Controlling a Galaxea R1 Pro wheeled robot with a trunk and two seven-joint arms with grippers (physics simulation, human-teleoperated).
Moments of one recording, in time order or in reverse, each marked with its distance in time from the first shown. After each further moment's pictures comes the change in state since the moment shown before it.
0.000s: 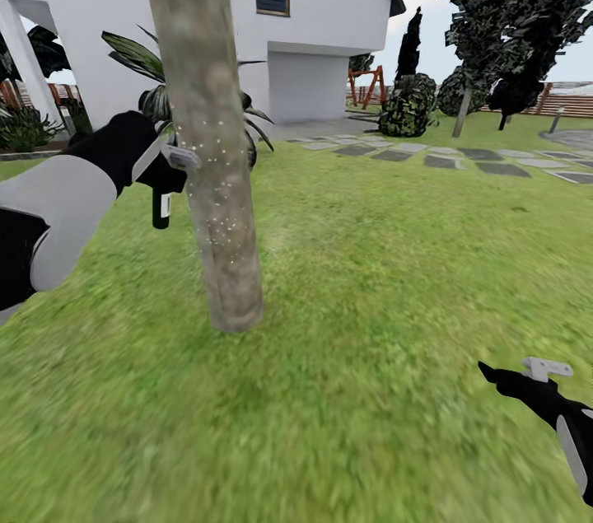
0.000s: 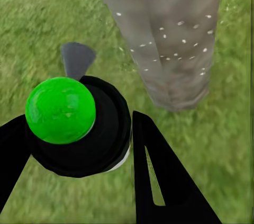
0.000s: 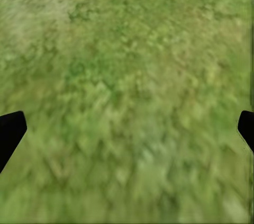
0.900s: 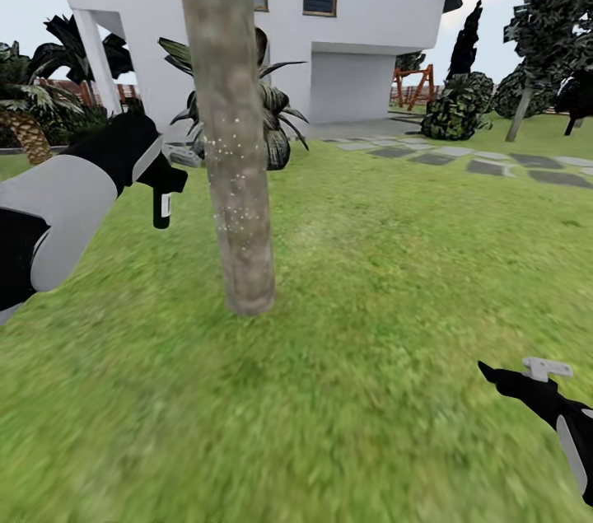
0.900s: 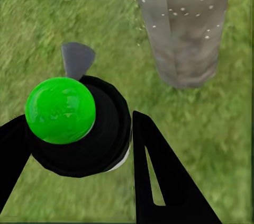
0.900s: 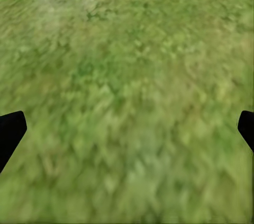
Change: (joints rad) left arm 0.000 -0.001 0.000 -0.001 0.001 -0.001 0.000; right arm 0.000 0.000 0.000 0.000 0.000 0.000 0.000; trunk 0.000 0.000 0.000
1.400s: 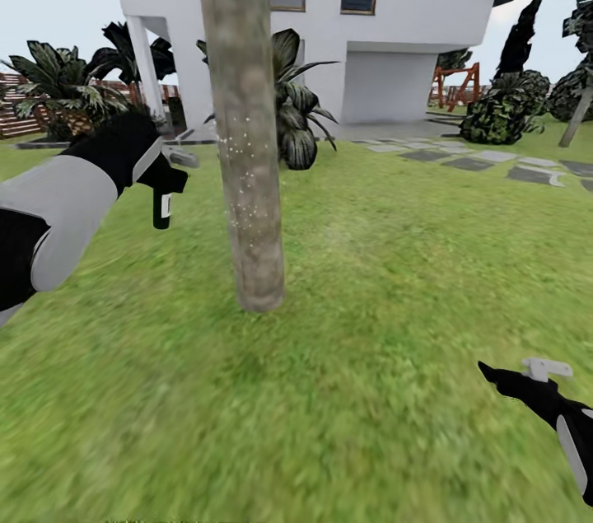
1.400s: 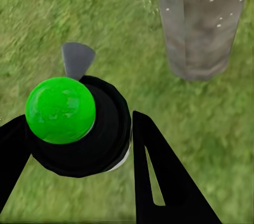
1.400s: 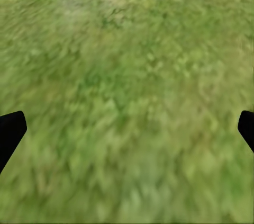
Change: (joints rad) left arm 0.001 0.000 0.000 0.002 -0.001 0.000 0.000; right arm 0.000 0.000 0.000 0.000 0.000 0.000 0.000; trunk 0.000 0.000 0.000
